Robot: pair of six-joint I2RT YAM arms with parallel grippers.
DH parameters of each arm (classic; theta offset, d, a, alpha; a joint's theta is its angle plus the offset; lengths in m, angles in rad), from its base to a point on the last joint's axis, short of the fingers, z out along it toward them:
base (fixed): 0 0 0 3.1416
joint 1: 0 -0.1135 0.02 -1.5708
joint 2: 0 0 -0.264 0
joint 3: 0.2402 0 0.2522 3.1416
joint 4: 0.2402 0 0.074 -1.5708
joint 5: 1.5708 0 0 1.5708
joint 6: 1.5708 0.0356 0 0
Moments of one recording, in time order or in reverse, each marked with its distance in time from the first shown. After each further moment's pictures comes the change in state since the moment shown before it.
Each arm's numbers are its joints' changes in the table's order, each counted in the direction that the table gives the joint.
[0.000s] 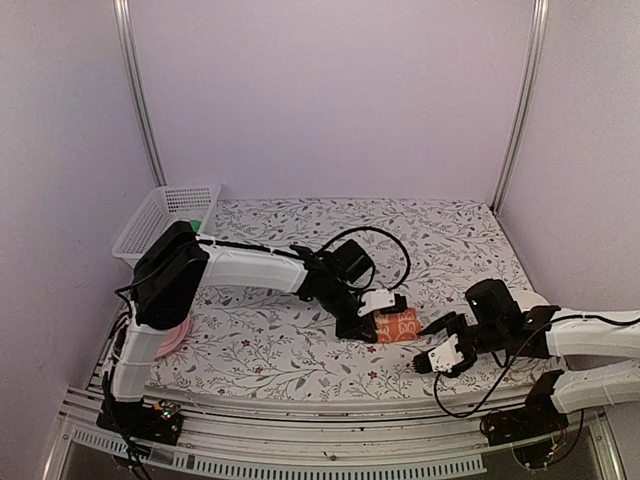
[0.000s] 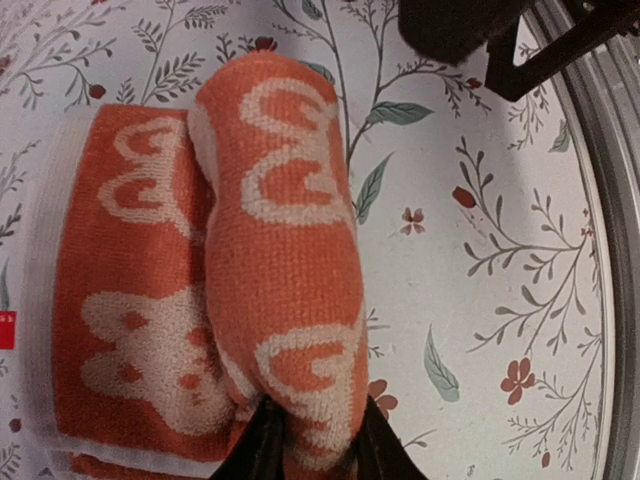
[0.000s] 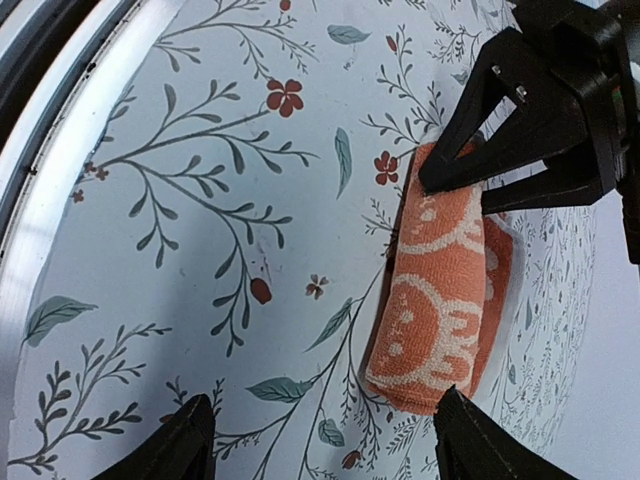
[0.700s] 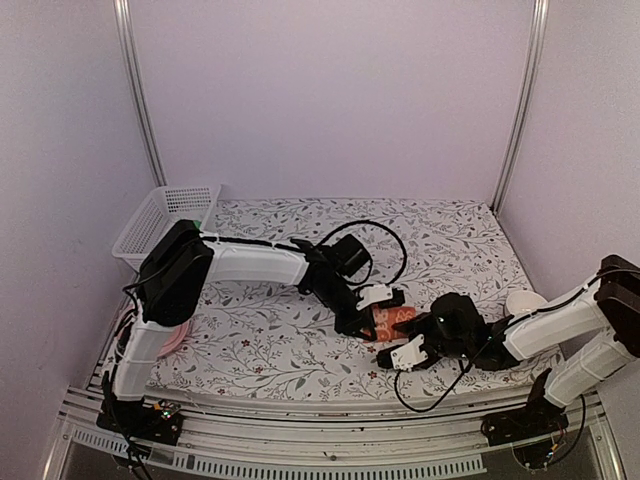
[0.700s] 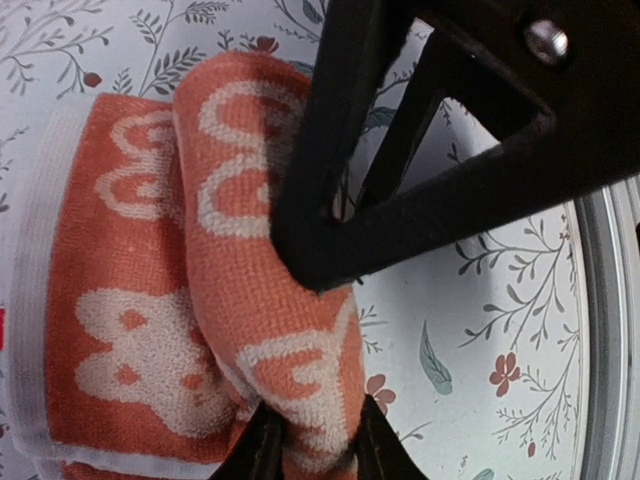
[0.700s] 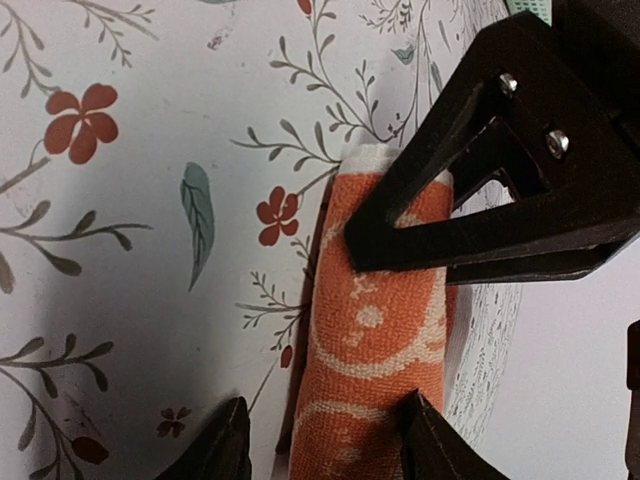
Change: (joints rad) left arm -0.044 -0.047 0.071 0.069 0.119 -0.014; right arm -0.213 -0.409 -0.010 -0.607 0.357 0.069
